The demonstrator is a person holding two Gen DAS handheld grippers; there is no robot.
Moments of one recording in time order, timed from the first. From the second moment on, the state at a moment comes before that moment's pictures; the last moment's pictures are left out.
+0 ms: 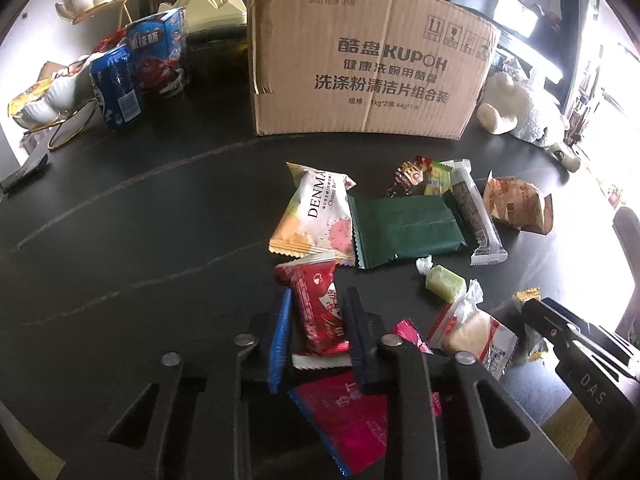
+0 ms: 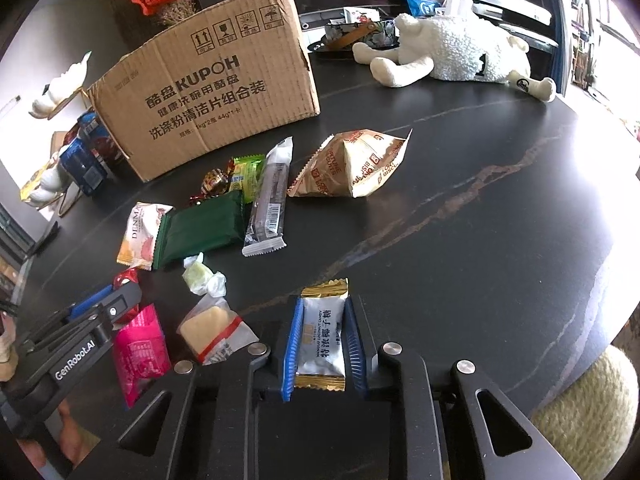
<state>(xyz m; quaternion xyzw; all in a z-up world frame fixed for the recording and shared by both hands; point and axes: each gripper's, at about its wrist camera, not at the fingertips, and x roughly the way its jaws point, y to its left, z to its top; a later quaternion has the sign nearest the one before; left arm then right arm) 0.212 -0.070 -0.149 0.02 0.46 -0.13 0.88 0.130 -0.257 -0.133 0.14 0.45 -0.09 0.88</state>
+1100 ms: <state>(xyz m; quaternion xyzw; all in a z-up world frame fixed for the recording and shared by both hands) 0.202 -0.065 -0.037 0.06 0.35 -0.16 0.92 0.148 -0.212 -0.028 0.08 0.33 0.04 0.94</state>
